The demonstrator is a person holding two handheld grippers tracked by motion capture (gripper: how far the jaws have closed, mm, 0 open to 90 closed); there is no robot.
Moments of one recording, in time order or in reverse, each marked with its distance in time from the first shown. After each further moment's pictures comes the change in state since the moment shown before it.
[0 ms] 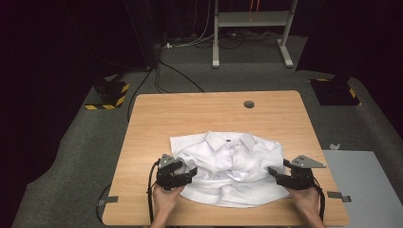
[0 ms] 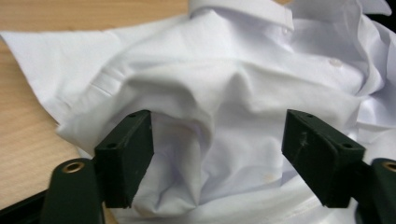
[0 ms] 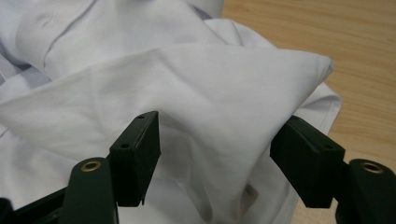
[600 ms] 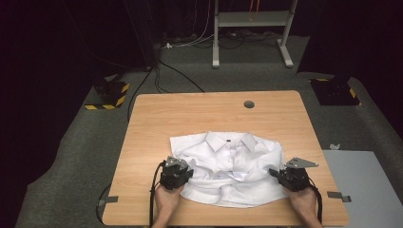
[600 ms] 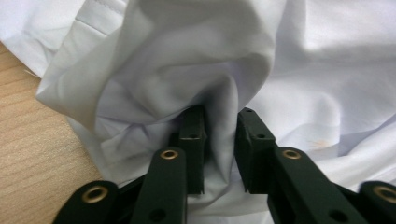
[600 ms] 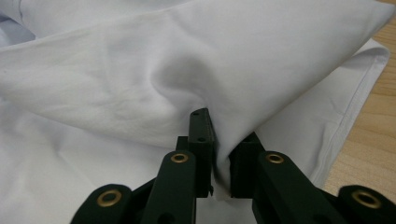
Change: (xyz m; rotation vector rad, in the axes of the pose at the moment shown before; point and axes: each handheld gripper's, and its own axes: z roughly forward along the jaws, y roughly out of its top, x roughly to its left) left arm 0.011 -0.021 0.031 0.158 0.008 0.004; right arm -0.003 -0.016 0.017 0.122 0.046 0.010
